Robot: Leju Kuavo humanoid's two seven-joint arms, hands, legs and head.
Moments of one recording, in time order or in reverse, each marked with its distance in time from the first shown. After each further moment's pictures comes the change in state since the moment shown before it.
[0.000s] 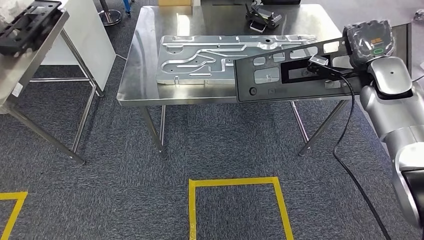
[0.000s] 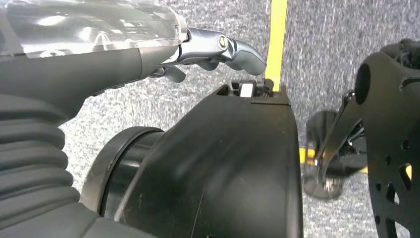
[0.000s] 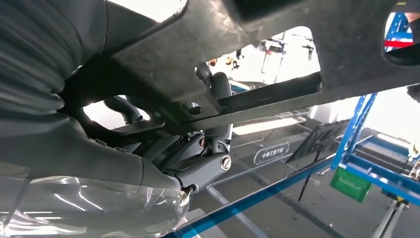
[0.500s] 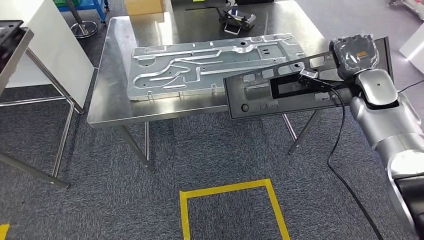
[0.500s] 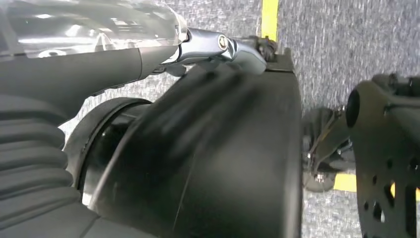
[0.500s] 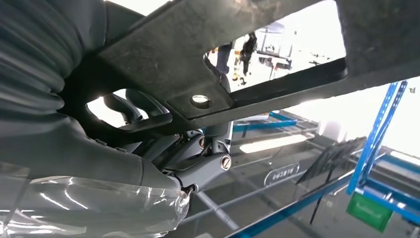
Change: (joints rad) left arm 0.022 0.002 0.035 0.000 0.011 0.018 0.015; right arm 0.074 0.010 0.041 -0.015 -0.057 -0.042 -0.021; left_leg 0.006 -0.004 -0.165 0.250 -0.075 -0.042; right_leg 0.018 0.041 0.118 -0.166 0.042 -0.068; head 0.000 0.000
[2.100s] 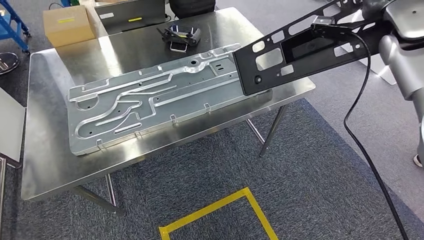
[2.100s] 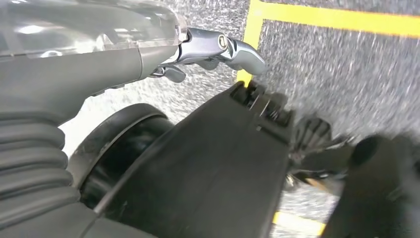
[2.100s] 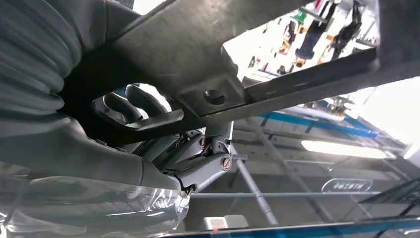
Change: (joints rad) left arm 0.023 -0.006 0.262 0.000 0.198 0.008 0.013; right arm -0.440 -0.032 0.326 0.060 -0.011 0.233 0.003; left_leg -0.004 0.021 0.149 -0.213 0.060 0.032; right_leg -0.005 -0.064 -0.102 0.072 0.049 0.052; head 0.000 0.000
